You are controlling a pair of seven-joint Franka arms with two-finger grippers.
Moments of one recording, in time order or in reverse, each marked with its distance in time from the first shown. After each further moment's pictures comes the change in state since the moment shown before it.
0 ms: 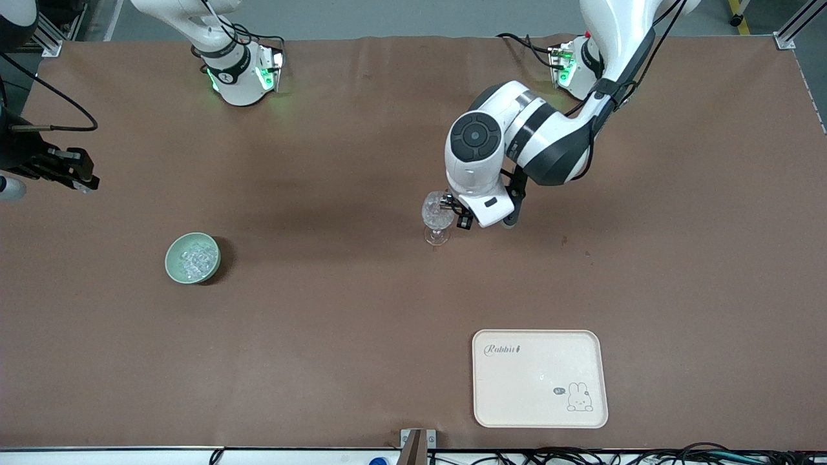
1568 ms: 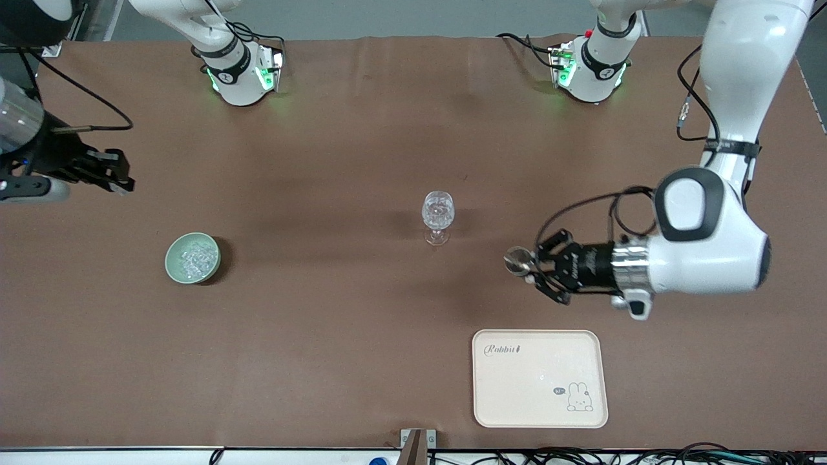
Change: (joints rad) left arm 0.501 0.148 0.014 0.157 -0.974 0.058 0.677; right arm 0.117 0.022 0.002 0.000 0.065 0.035 0.101
